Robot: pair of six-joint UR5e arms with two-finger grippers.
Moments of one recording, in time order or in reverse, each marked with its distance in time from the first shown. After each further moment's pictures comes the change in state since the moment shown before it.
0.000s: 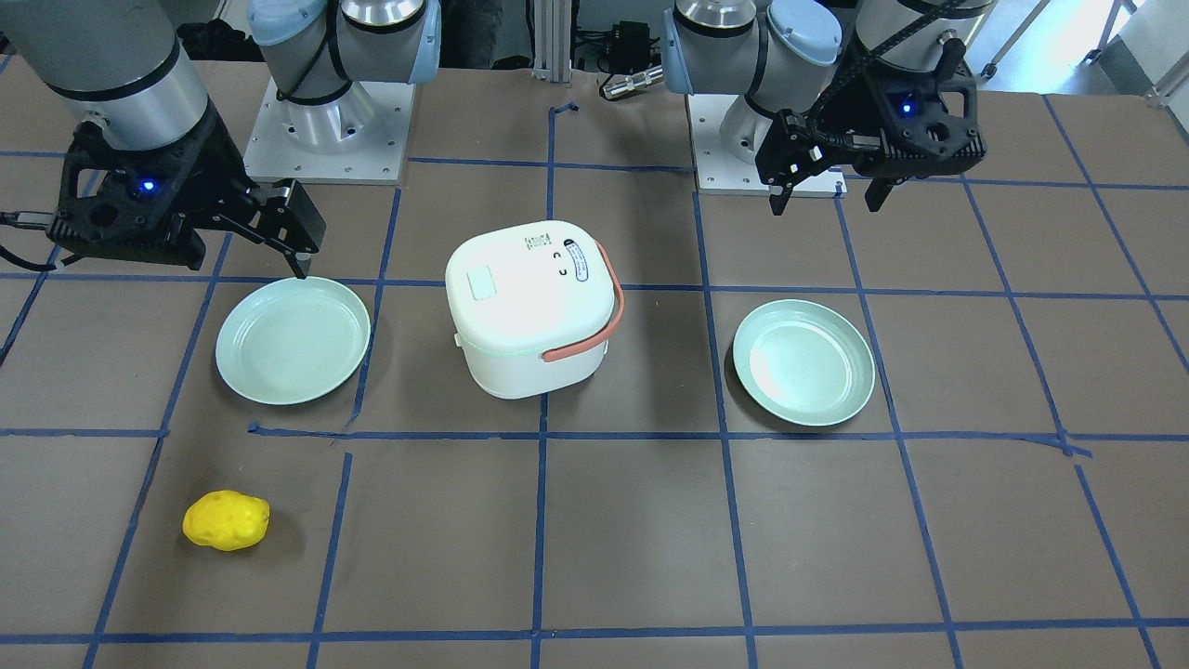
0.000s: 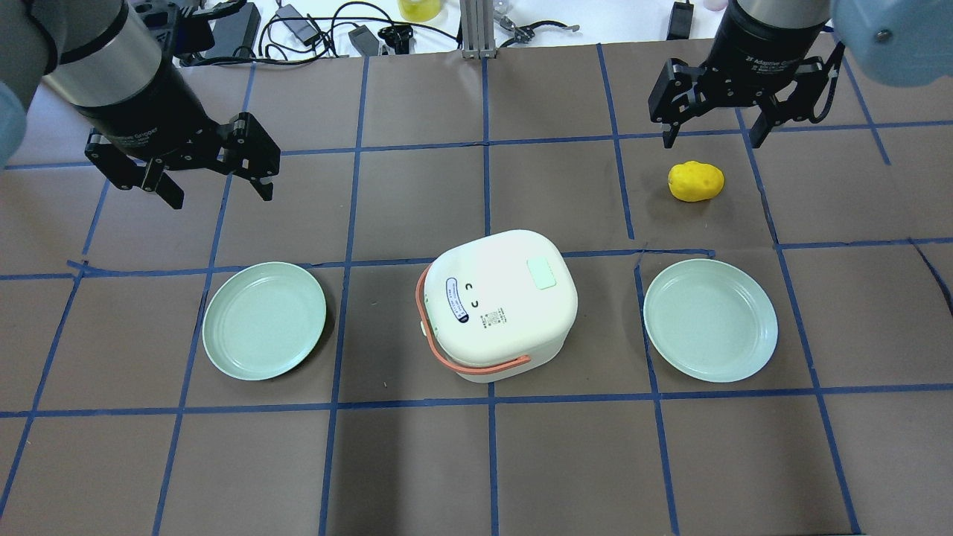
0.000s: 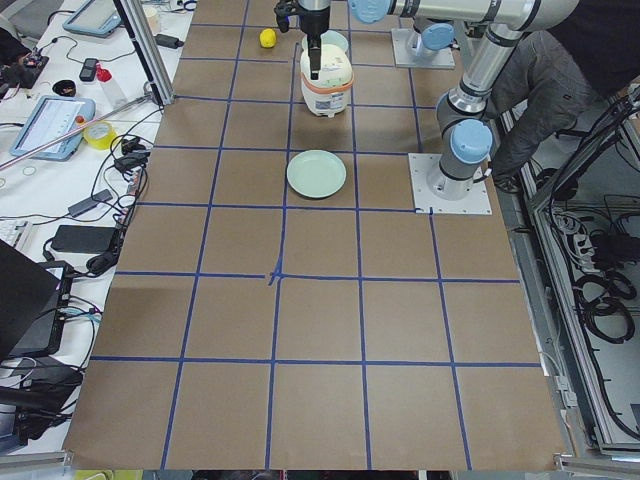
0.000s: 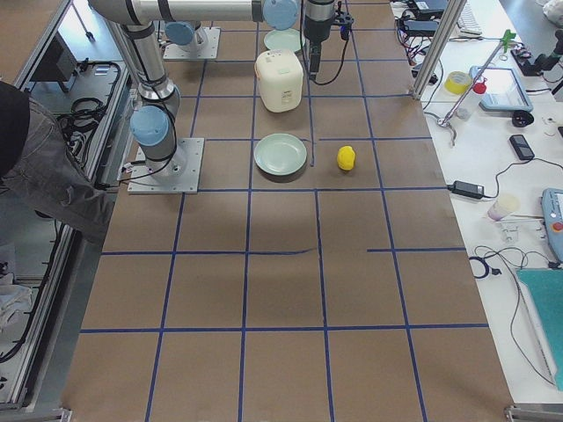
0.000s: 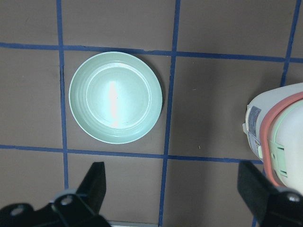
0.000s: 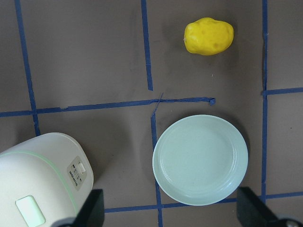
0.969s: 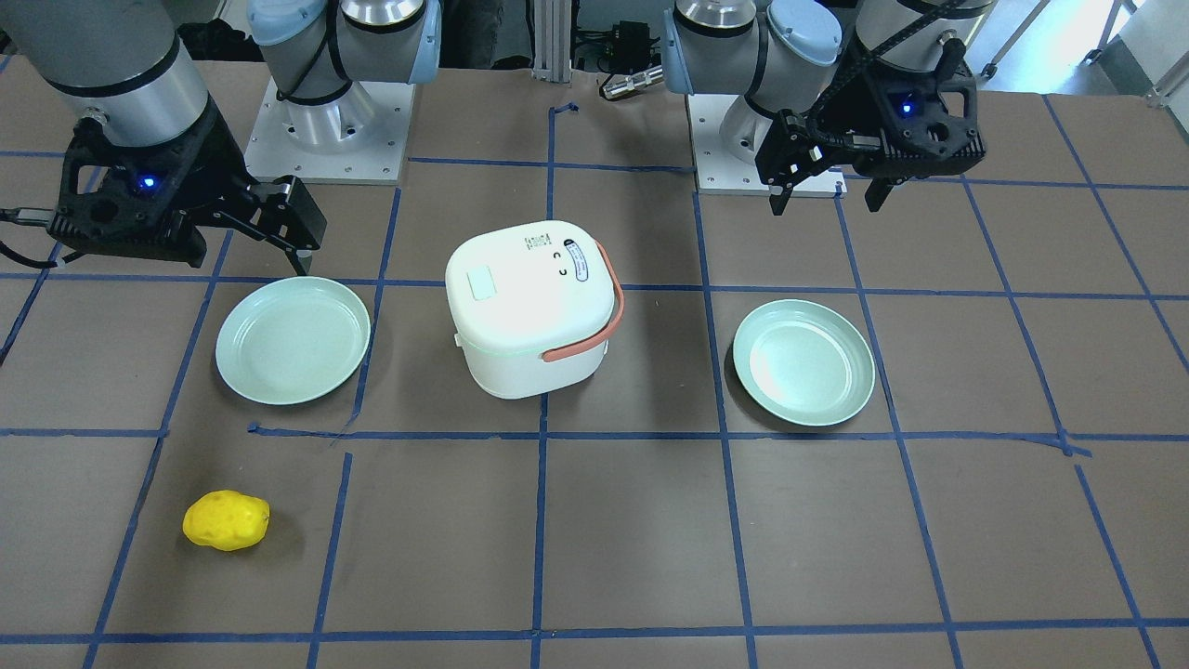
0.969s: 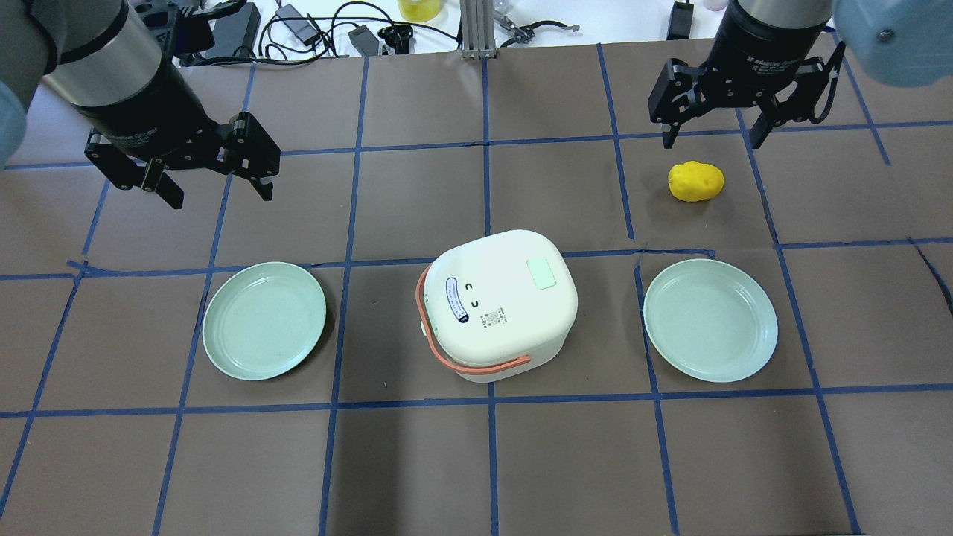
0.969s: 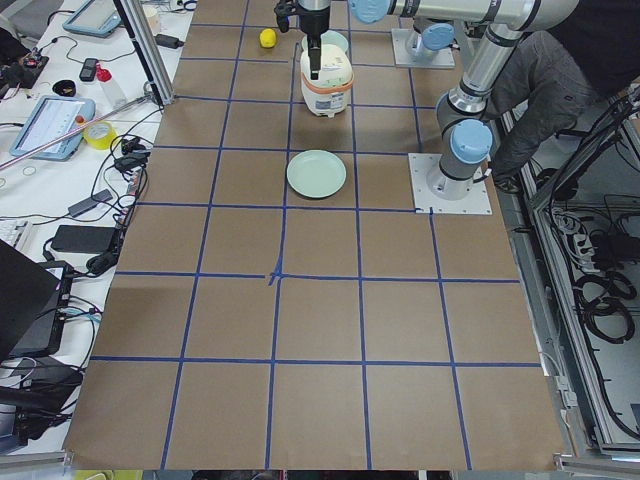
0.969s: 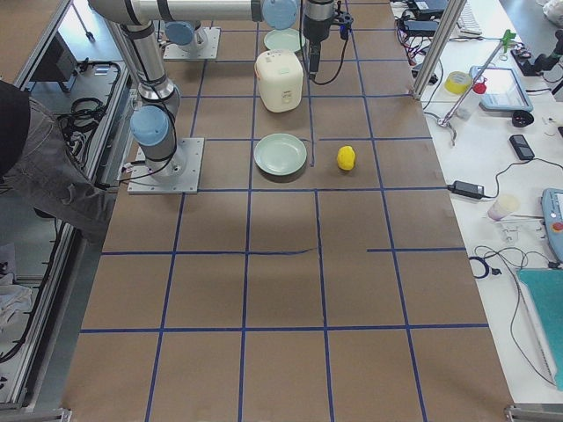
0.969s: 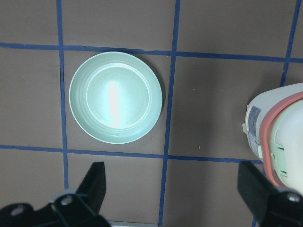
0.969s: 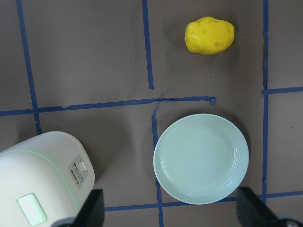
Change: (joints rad) left arm 0.000 0.000 0.000 0.000 0.000 0.000; right arm 0.000 -0.005 -0.004 0.007 0.007 -0.001
